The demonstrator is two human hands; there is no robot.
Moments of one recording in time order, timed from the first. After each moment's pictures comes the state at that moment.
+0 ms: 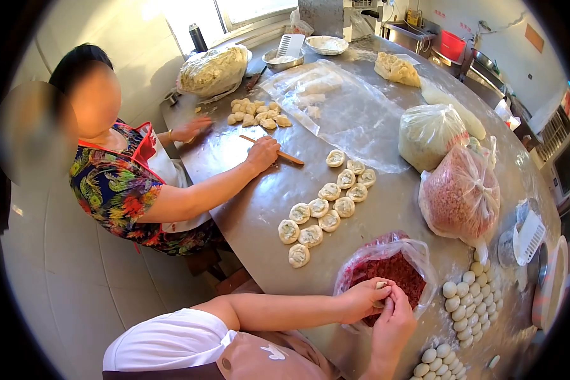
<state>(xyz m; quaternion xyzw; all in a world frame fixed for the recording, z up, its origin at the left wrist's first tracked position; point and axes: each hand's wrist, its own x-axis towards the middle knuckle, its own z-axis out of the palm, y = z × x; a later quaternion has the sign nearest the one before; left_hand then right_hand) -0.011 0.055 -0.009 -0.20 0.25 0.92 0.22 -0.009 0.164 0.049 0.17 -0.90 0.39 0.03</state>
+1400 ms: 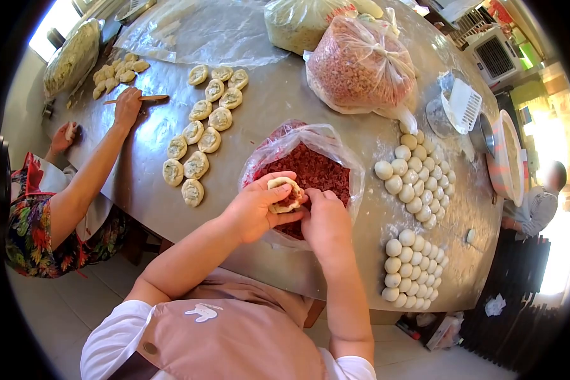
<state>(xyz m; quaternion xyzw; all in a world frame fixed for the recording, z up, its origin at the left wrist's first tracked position) -0.011 0.017 0.019 -0.26 0.26 0.90 0.22 -0.028 0.179 0.023 0.14 -0.96 0.20 -0.11</state>
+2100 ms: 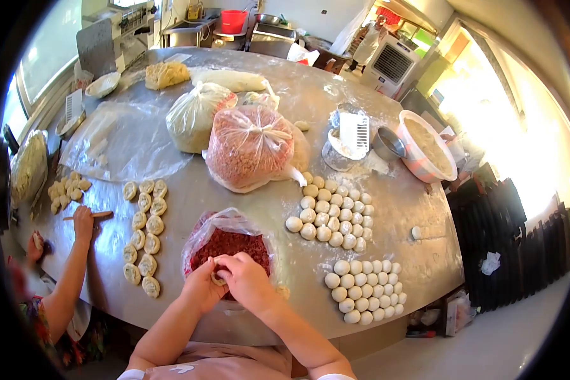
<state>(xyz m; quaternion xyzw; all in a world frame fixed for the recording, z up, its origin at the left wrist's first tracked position) -0.012 0.031 -0.013 -0.21 0.25 0.92 0.23 -0.023 0.171 0.052 0.19 -0.88 0.44 0.04</state>
